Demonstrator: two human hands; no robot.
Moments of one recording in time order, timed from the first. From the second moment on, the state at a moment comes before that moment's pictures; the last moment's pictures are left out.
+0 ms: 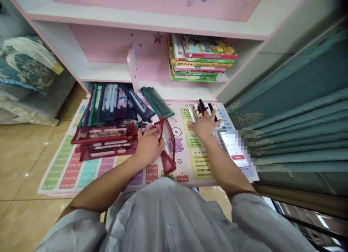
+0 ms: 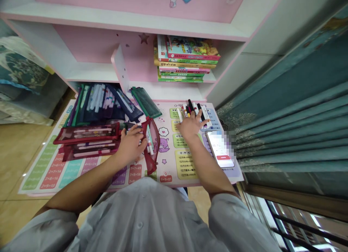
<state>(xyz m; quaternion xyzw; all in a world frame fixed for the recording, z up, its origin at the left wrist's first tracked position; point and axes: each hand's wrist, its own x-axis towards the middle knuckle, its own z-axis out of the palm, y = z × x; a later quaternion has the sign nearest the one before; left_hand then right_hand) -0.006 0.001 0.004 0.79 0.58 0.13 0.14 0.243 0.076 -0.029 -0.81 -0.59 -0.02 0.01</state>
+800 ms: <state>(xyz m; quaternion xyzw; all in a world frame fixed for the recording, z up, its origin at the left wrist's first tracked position) -0.006 0.002 0.004 0.79 0.58 0.12 0.14 0.191 0.007 0.005 -0.53 -0.77 0.22 0.26</state>
